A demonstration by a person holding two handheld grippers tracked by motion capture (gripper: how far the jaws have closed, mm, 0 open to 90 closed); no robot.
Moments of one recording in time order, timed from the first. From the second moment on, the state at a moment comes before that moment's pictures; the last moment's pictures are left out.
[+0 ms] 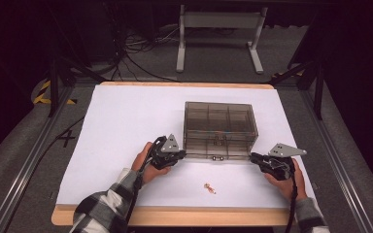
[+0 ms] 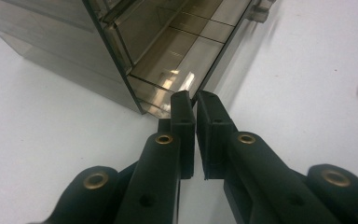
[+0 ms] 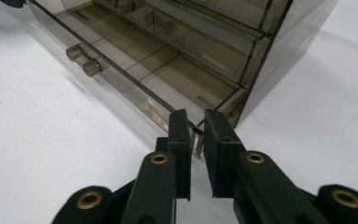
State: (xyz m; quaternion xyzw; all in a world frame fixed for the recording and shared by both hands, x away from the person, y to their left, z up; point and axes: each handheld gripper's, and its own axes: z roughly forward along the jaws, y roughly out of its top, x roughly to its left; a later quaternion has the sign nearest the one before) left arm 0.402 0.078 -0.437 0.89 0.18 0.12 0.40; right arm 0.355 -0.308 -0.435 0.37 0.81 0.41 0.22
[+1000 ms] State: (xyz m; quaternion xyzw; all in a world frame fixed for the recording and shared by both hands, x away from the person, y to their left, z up) left arm 0.393 0.080 -0.435 0.90 0.16 0.11 0.38; right arm 0.344 -0.307 -0.432 0.35 0.82 0.40 0.21
